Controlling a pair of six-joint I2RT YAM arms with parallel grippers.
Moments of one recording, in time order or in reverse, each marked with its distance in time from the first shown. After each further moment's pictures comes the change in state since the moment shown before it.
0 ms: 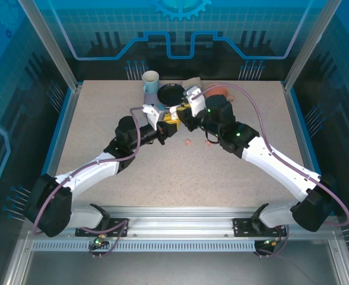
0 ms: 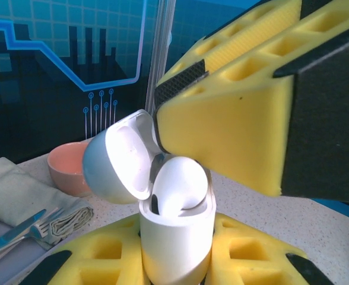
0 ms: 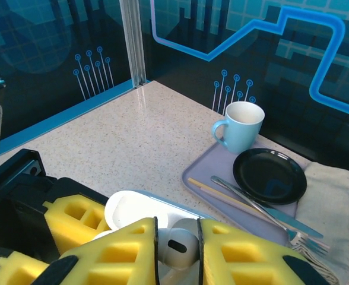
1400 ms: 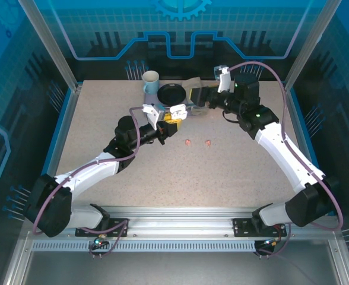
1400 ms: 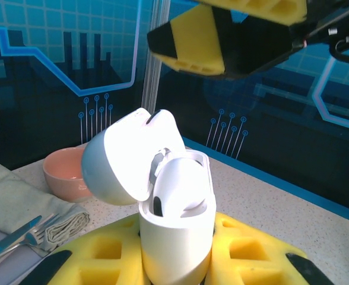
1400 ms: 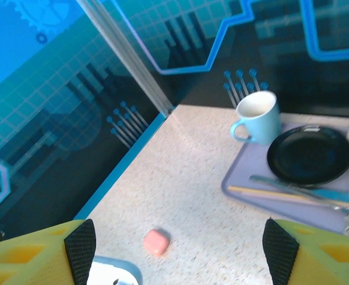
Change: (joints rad) left arm 0.000 0.000 0.004 0.009 0.019 0.000; right arm -0.315 0.046 0.126 -0.054 -0.415 0.425
